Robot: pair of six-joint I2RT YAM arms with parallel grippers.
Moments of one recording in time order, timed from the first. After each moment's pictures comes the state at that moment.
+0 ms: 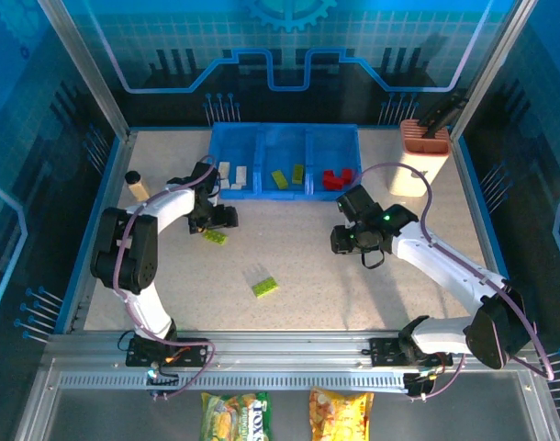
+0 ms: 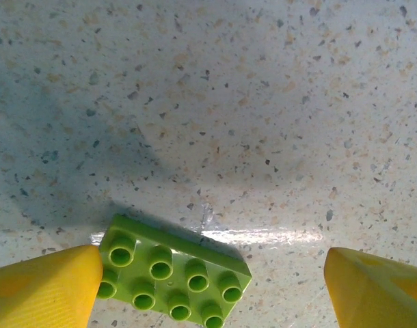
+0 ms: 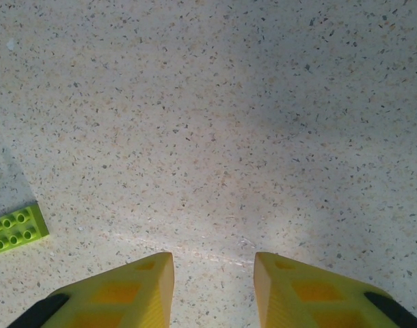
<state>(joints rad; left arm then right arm) -0.16 1.79 1.16 -0.71 0.10 -0.35 0.58 1.29 1.03 -0.91 0.03 0.49</state>
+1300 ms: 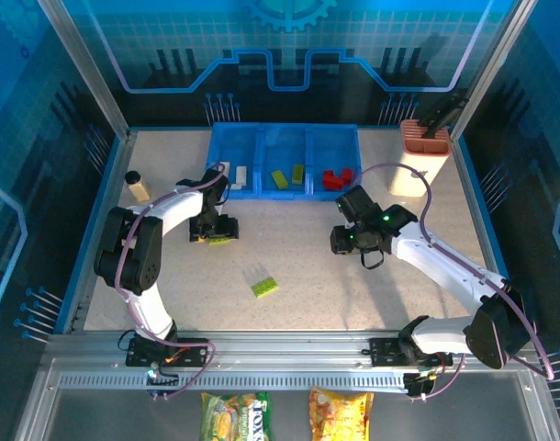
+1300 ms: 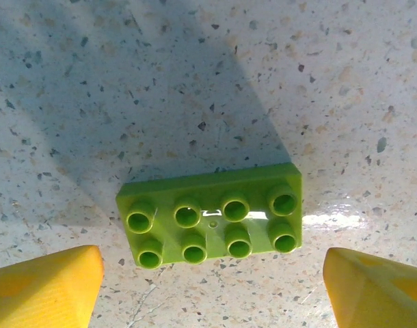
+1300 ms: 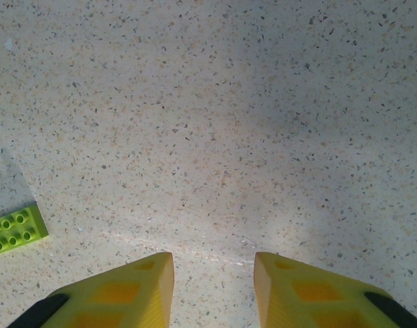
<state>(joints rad) -0.23 1.79 1.16 -0.84 0.01 -0.37 0.59 1.29 1.03 -0.91 0.03 0.50</state>
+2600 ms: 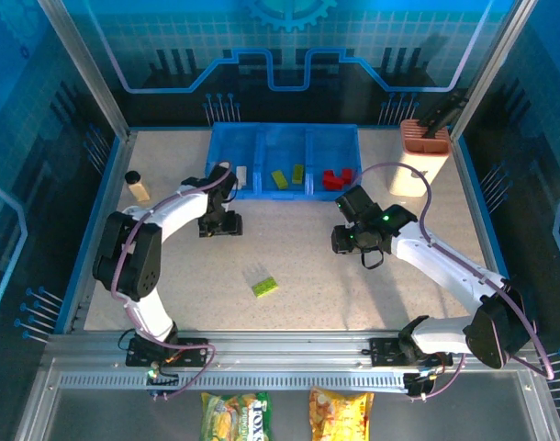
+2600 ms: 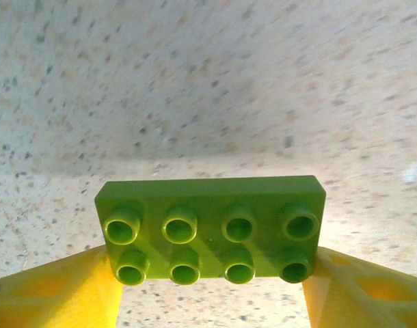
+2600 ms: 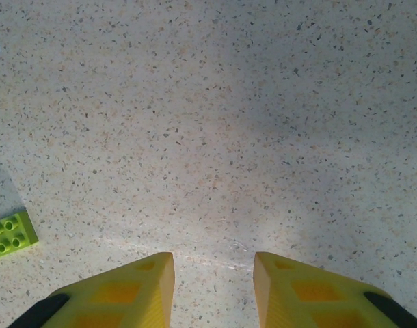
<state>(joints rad) -0.31 1.75 1.21 -0.85 -0.01 -0.41 0.59 1.29 1.03 -0.91 0.07 0.50</state>
